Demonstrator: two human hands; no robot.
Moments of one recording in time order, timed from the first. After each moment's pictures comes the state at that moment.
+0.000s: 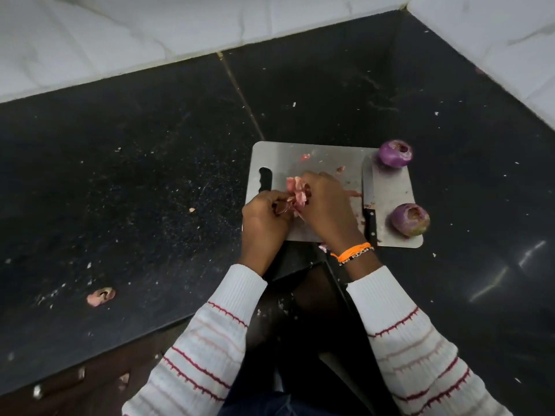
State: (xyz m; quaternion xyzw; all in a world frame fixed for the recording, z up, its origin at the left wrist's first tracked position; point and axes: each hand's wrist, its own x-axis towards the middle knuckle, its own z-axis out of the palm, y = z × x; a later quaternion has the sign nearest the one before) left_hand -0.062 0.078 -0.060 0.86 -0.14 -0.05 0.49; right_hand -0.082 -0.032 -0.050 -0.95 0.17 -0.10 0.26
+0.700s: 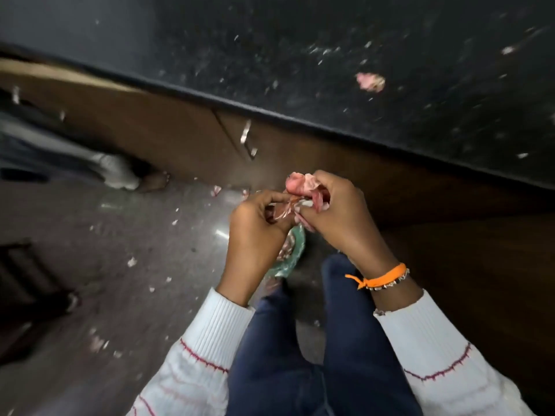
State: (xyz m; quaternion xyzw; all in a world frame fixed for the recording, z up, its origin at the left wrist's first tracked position) left_hand -0.275 0.403 -0.105 0.80 0.24 -0.02 0.55; right_hand -0.219 0.287 -0.097 -0.85 -0.06 0.22 0.47
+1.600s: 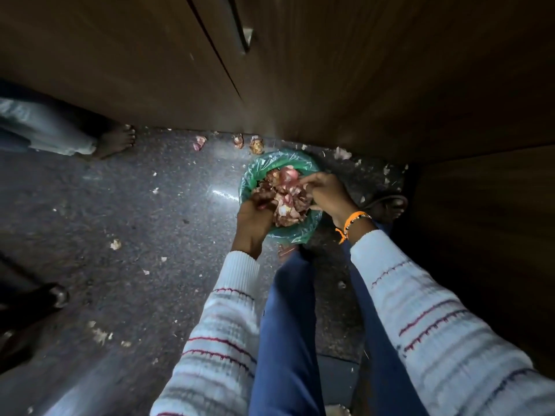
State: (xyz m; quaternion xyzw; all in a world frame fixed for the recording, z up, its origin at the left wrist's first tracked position) left_hand -0.313 0.463 -0.409 0.62 0.47 -0.21 0.59; right_hand -0.252 0.341 -0.422 -0.77 0.20 0.40 0.46
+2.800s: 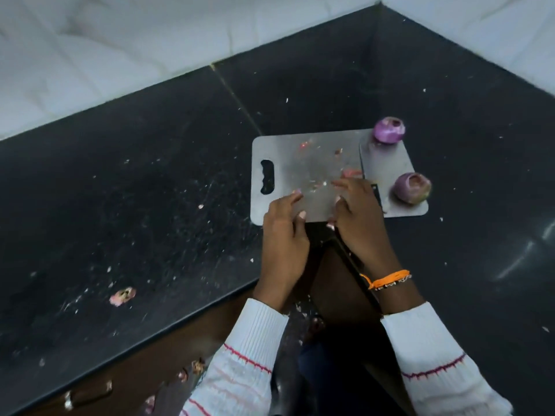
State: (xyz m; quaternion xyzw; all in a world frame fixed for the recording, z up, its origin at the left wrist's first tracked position) left_hand -0.125 0.107 -0.061 0.84 -0.21 -0.07 0.50; right_hand -0.158 -0.016 -0.058 -0.87 0.24 -0.18 0.38
